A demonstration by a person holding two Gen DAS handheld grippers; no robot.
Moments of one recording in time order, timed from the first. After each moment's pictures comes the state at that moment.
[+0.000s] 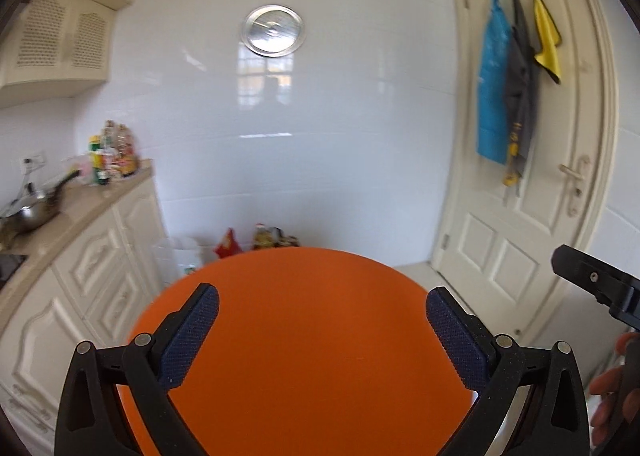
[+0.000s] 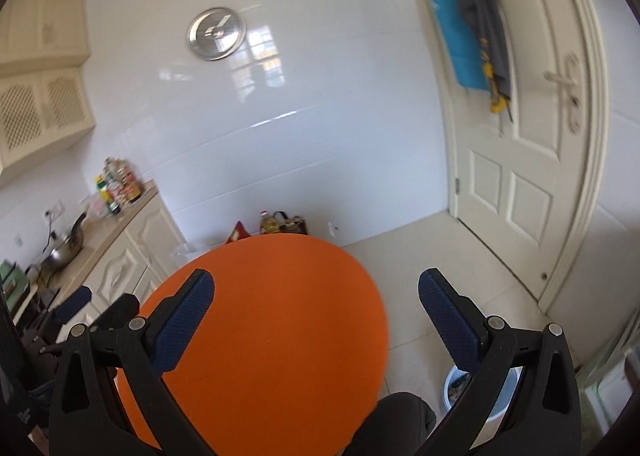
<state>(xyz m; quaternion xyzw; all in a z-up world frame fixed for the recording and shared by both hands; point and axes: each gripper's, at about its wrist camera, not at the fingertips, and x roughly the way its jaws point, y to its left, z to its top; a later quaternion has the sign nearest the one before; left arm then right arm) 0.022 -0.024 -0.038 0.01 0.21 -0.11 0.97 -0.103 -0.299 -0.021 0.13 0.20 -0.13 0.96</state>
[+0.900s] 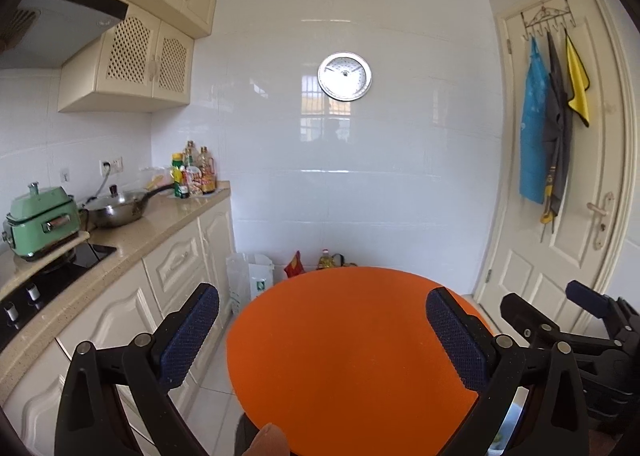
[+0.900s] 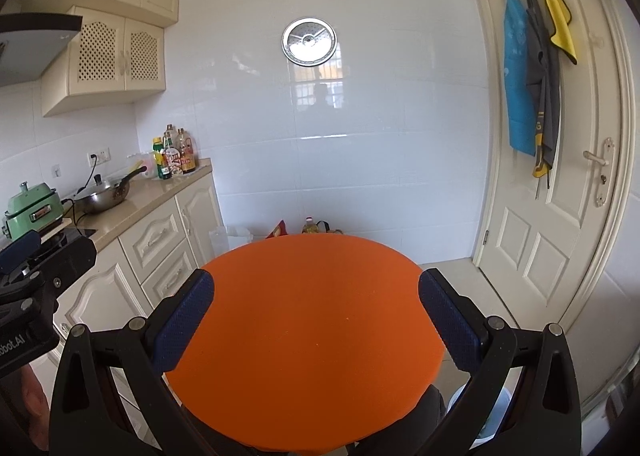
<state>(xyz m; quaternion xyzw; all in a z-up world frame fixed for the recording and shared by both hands) -0.229 0.024 -0.027 -0.02 0.17 -0.04 0.99 -0.162 -0.154 -0.018 0.04 0.17 -0.08 0.98</state>
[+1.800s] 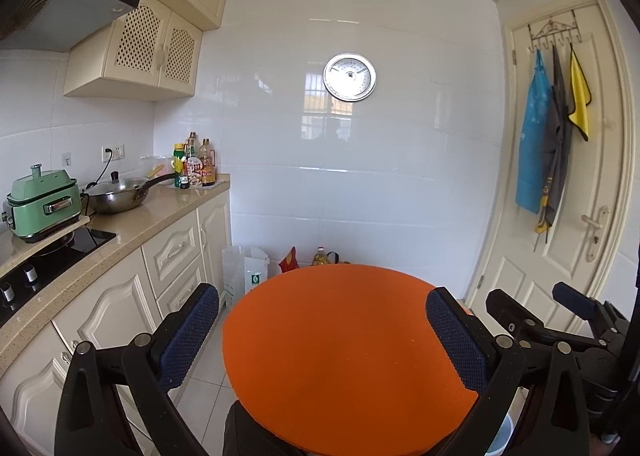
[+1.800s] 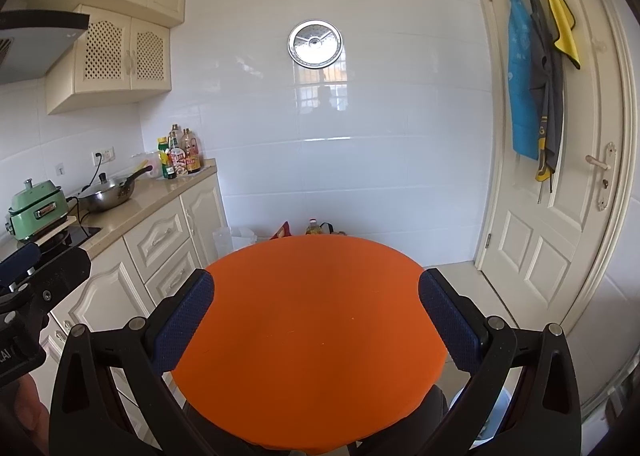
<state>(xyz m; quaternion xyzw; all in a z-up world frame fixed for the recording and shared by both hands) -0.262 0.000 -0.027 -0.04 0.16 -0.02 0.99 -0.165 -0.146 -0.016 0.03 0.17 -0.08 0.98</state>
